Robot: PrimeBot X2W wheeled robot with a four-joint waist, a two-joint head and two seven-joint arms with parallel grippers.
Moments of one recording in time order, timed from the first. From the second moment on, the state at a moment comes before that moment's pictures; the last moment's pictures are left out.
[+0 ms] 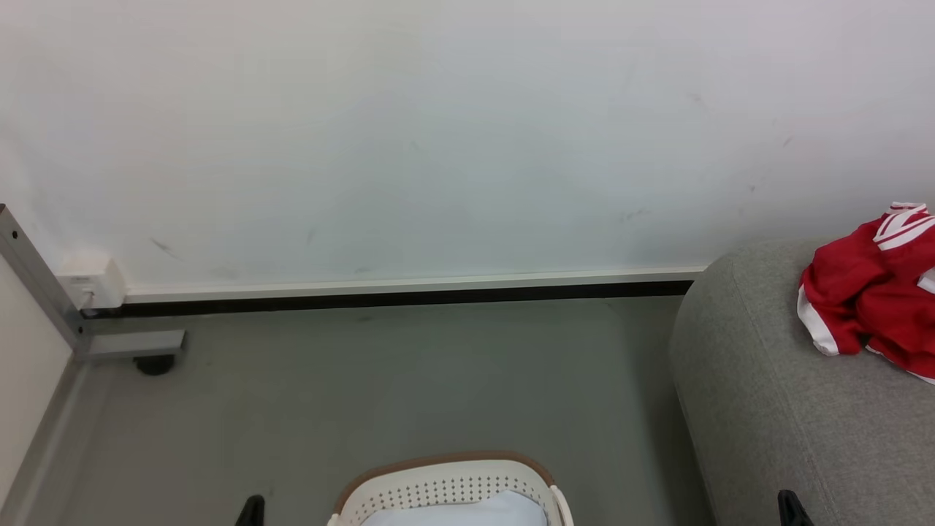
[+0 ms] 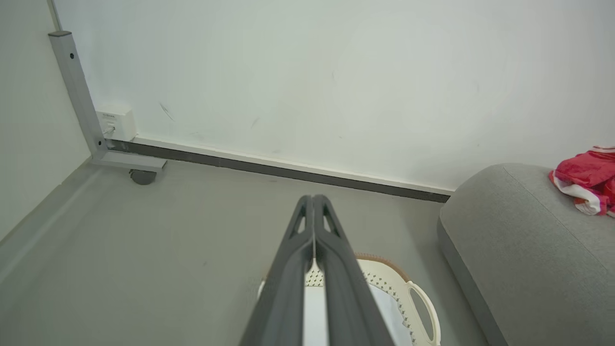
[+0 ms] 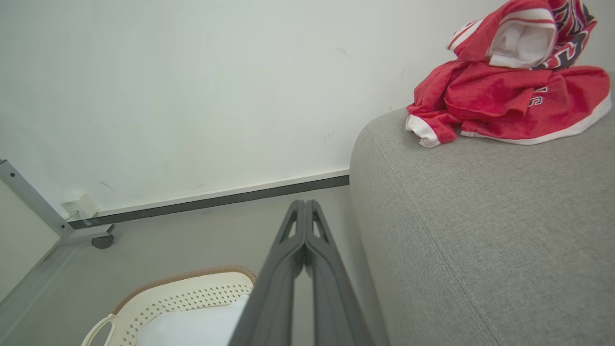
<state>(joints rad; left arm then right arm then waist) 0.12 0.11 -0.04 0.23 -0.29 -0.10 -0.22 0.10 -0.04 0.00 0.31 0.31 0.13 -0.23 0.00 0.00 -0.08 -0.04</state>
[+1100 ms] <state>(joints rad) 0.04 0.09 0.02 0.24 -0.82 -0.11 -0.09 0.02 -0.04 -0.04 0.29 0.83 0.13 -0.09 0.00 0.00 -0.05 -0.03</state>
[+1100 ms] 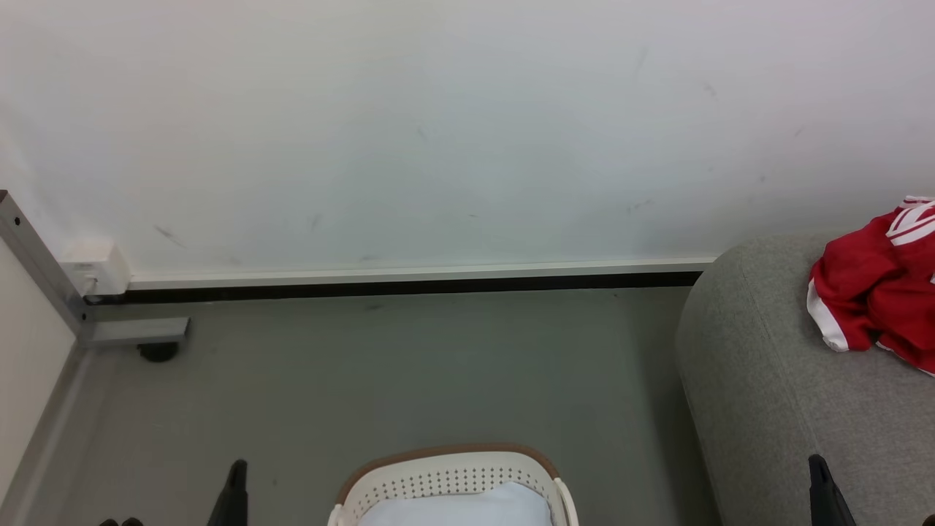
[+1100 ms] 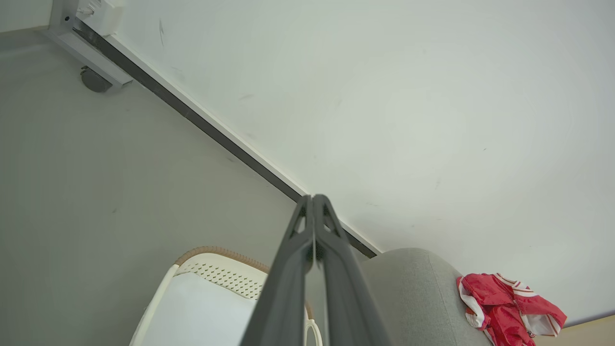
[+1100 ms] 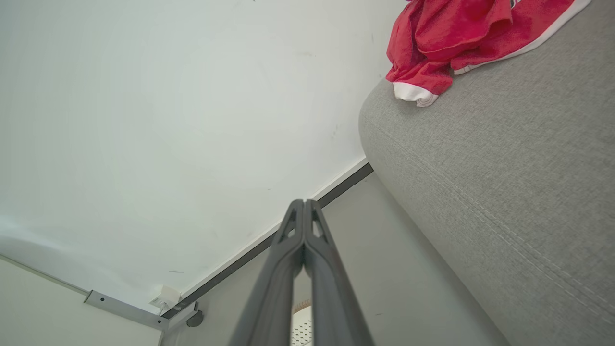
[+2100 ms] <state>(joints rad) -0.02 0.07 0.06 0.24 -1.16 -0.12 0.00 -0.04 -0.04 -0.07 0.27 1.17 0.13 0.00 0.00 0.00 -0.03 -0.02</state>
